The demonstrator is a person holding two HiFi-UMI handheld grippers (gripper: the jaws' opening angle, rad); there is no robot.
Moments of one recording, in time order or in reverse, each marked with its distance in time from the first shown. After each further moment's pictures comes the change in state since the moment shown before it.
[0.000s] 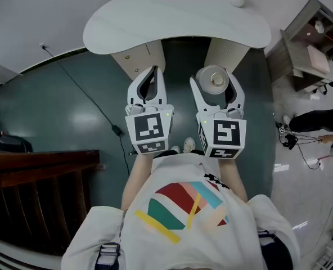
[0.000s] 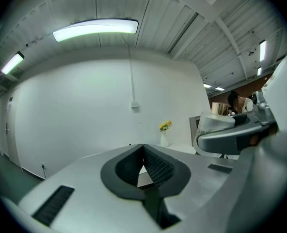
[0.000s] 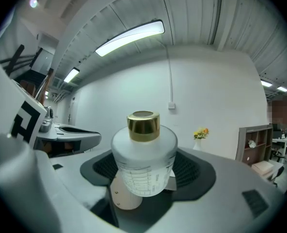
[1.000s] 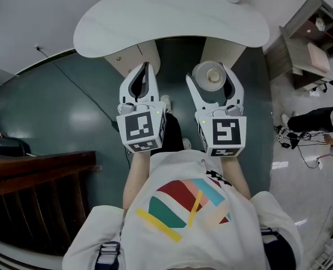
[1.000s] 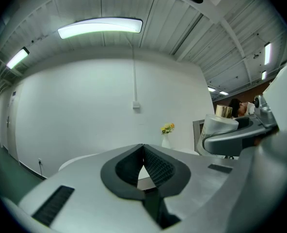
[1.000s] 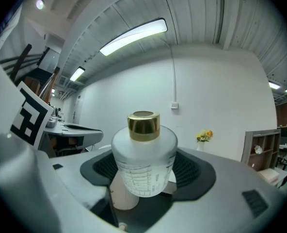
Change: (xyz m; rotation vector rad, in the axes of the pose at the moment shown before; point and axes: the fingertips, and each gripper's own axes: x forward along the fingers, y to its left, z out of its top) left arm 0.048 -0.011 -0.002 -0.054 -0.033 0.024; right arm 0.031 -0.040 -0.007 -0.047 -0.011 0.057
